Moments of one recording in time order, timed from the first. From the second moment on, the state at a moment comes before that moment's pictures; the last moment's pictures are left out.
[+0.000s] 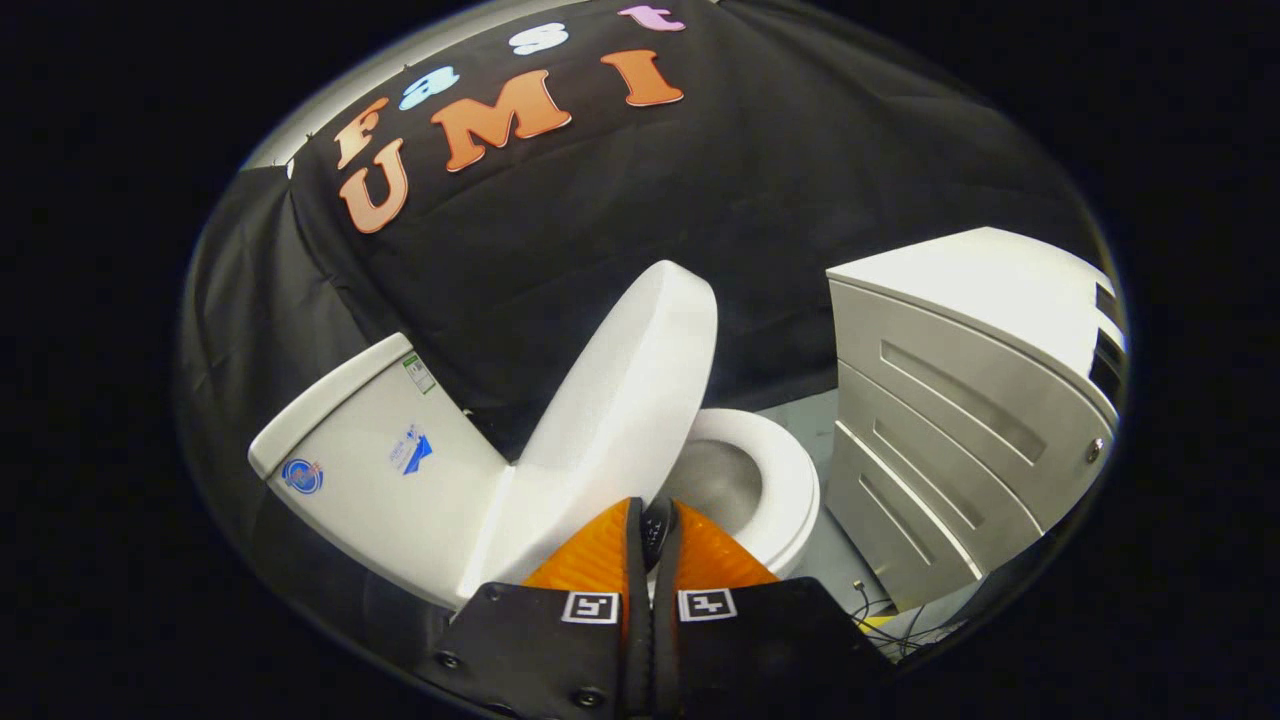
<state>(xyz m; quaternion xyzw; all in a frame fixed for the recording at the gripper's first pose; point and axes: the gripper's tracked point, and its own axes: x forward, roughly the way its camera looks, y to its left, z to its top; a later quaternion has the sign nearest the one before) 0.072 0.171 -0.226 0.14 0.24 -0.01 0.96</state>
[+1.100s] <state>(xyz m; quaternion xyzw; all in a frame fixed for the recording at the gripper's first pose) 0.069 0.270 -0.150 -0.06 0.17 -0.04 0.98</state>
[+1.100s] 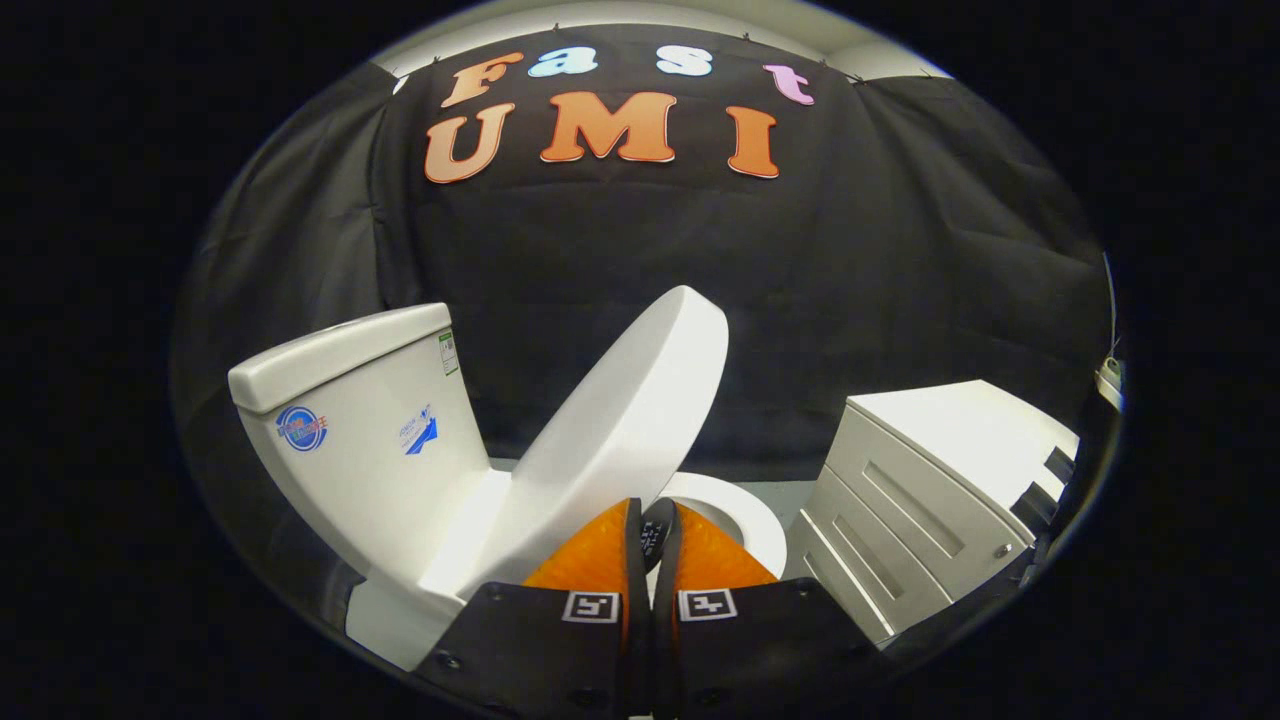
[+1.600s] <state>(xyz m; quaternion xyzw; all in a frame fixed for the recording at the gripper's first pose) 0.070 0.329 -0.126 -0.12 0.15 -0.05 0.98</state>
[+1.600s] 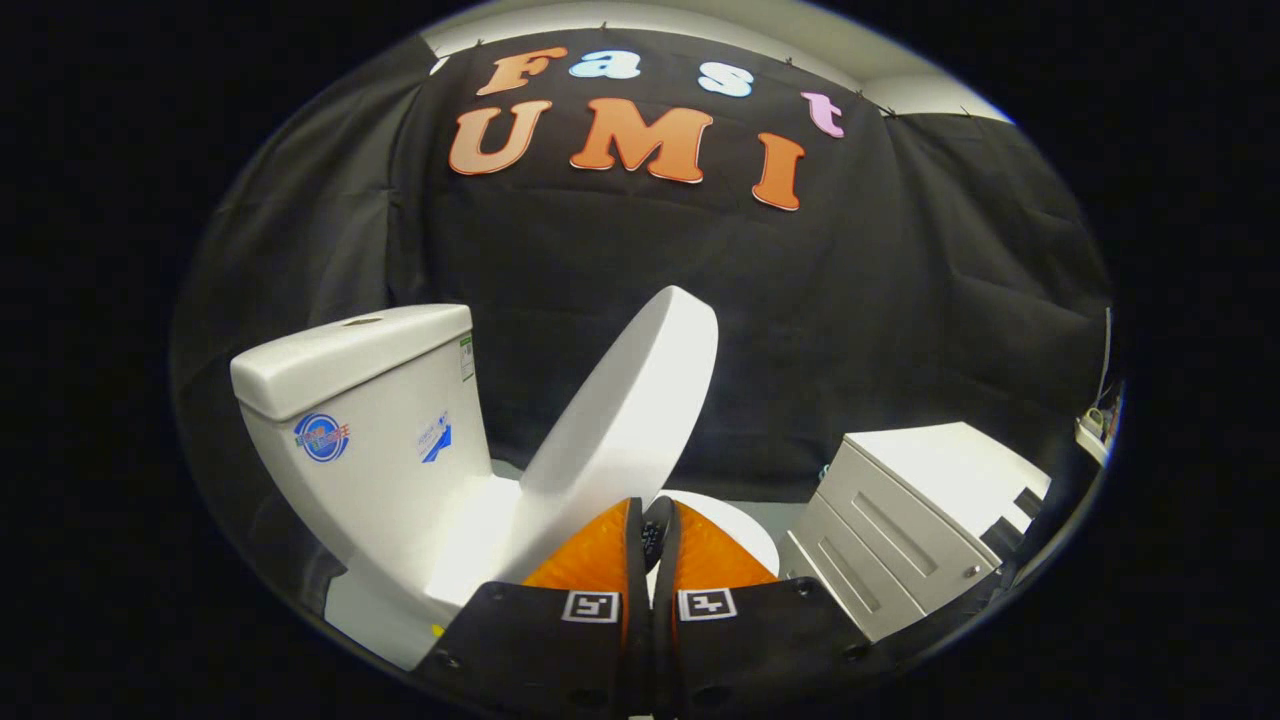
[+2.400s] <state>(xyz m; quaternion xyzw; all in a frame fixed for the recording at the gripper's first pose) 0.072 0.472 -0.113 -0.26 0.14 -0.05 0.95</state>
